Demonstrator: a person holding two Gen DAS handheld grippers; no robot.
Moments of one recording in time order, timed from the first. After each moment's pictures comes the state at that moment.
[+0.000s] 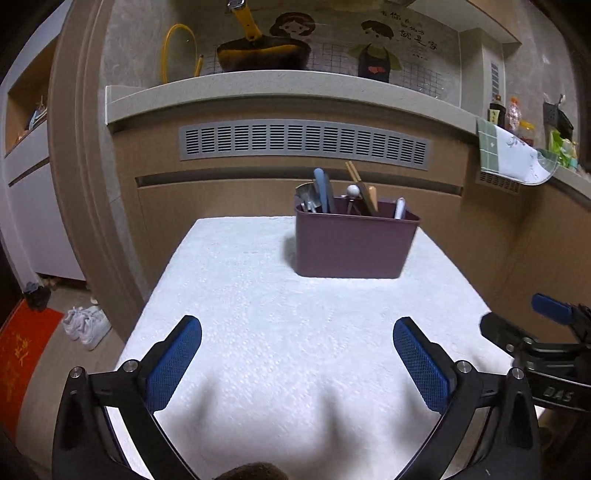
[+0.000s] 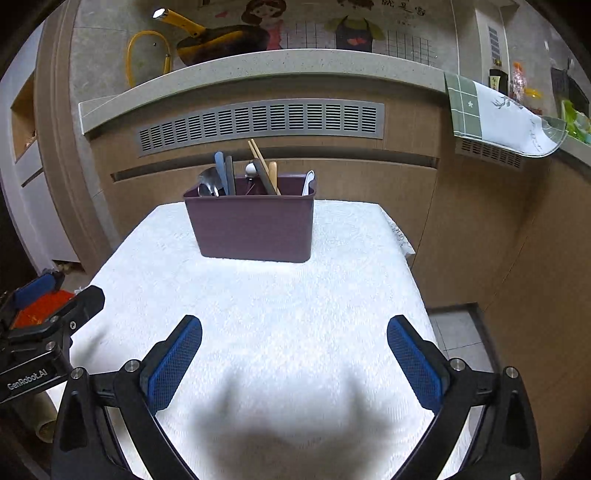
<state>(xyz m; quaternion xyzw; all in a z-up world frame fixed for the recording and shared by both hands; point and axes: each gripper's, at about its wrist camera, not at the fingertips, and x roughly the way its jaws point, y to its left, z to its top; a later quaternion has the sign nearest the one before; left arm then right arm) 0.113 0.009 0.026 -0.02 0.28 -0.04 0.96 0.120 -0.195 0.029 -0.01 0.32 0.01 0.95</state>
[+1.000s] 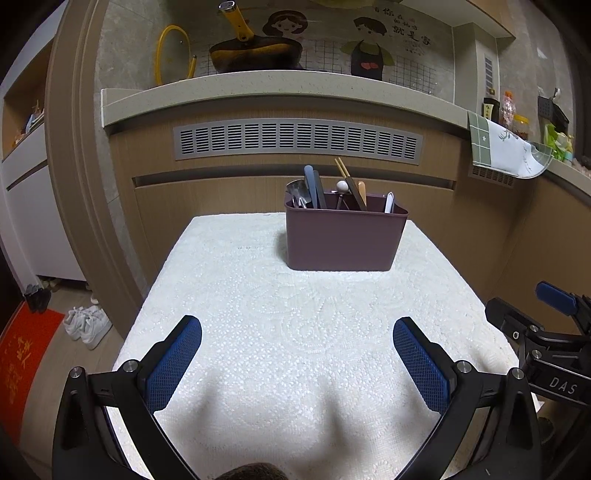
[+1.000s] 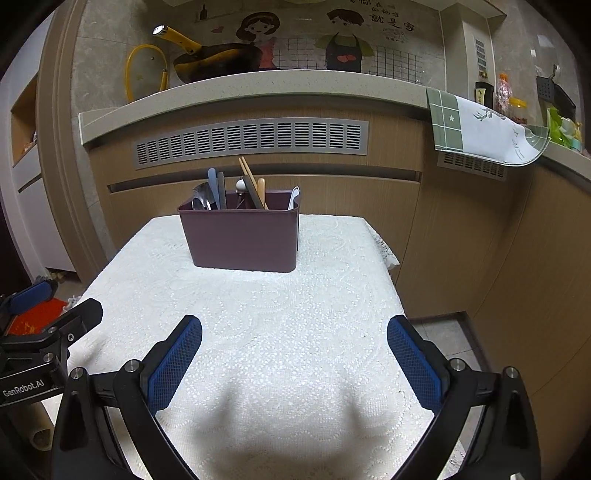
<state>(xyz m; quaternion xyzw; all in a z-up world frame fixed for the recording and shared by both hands) 0.104 -0.001 0.031 -0.01 0.29 -0.05 0.96 0.102 -0.202 0.038 -0.01 0.29 0.00 0.96</state>
